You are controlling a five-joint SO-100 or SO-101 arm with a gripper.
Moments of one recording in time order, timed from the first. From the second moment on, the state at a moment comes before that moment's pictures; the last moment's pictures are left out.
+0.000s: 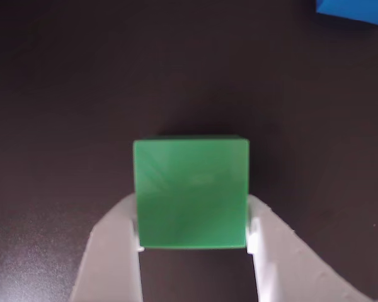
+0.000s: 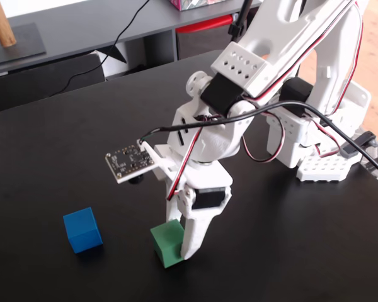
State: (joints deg) arm -12.0 107.3 134.7 34.5 -76.5
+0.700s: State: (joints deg) arm -6.9 103.6 103.1 62.8 -73.4
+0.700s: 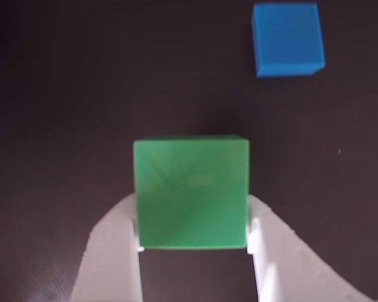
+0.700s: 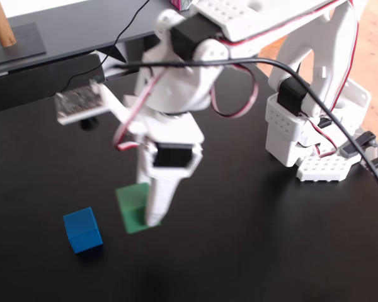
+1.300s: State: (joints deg) arm 0.9 80.6 75.1 67.1 -75.5
